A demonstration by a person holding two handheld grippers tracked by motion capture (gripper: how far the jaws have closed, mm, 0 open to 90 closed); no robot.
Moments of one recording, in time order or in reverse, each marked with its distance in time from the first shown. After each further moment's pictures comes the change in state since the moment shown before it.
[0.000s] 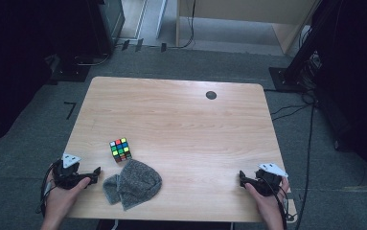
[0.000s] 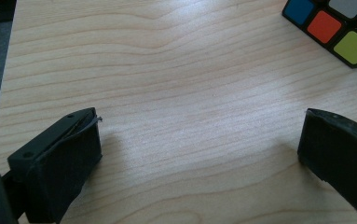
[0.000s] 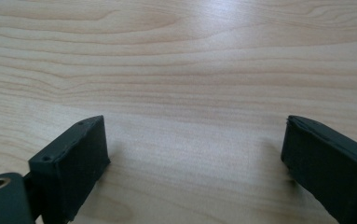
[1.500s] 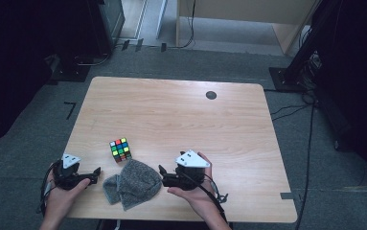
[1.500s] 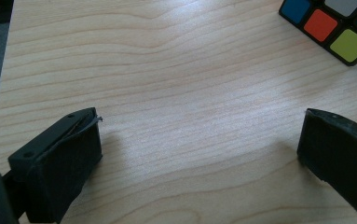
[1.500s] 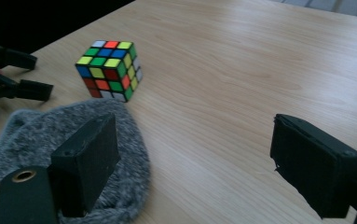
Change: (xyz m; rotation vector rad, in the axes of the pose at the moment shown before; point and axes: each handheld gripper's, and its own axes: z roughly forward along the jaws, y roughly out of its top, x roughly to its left) left arm 0.000 -0.001 -0.001 -0.001 -0.010 0.008; right arm 0.230 0.070 -0.032 -0.175 0.460 -0.260
